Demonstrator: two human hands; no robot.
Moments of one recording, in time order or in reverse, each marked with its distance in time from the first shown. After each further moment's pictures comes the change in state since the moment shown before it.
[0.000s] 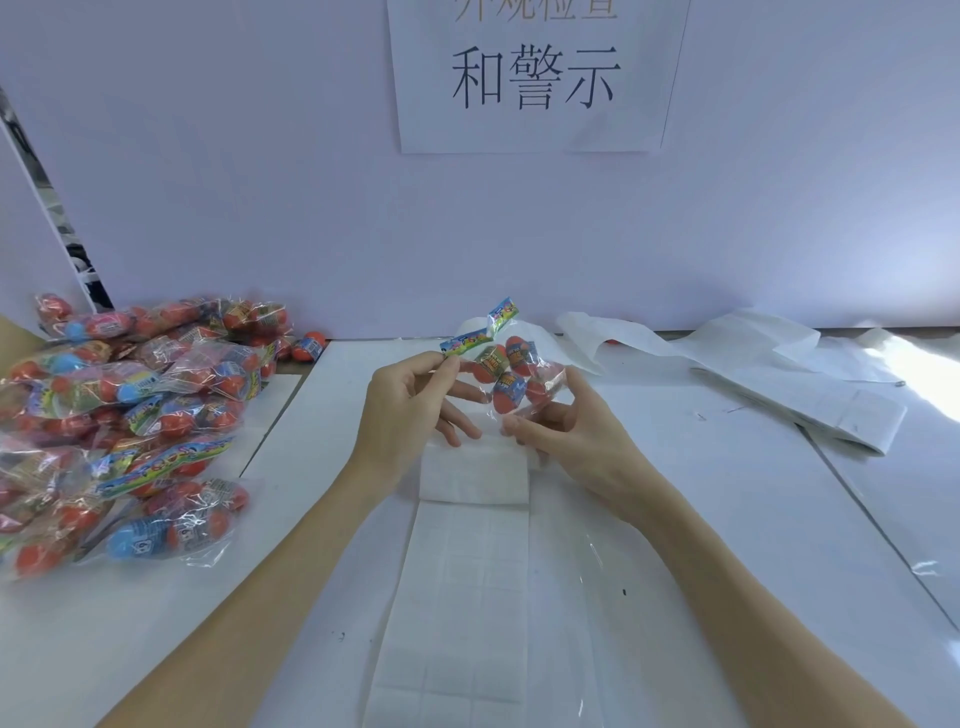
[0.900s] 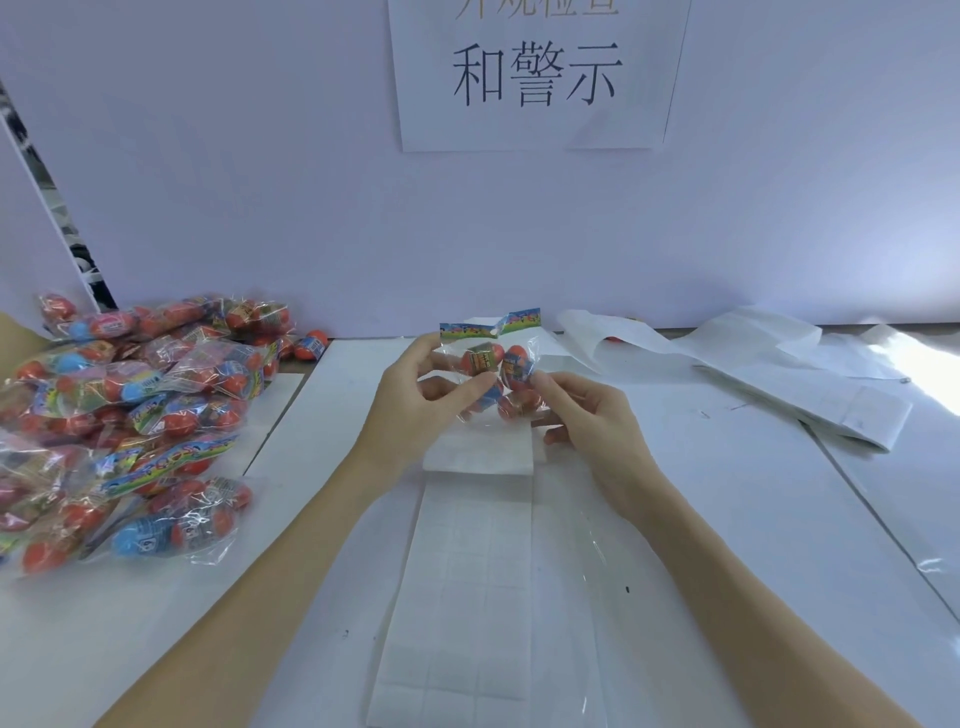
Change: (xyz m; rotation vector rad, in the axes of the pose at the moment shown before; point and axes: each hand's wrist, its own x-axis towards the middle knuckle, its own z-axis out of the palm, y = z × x) left_hand 0.003 -0.001 -0.002 0.020 -0.009 0.028; right_hand -0.001 -0.007 0.003 0.071 0.196 0.023
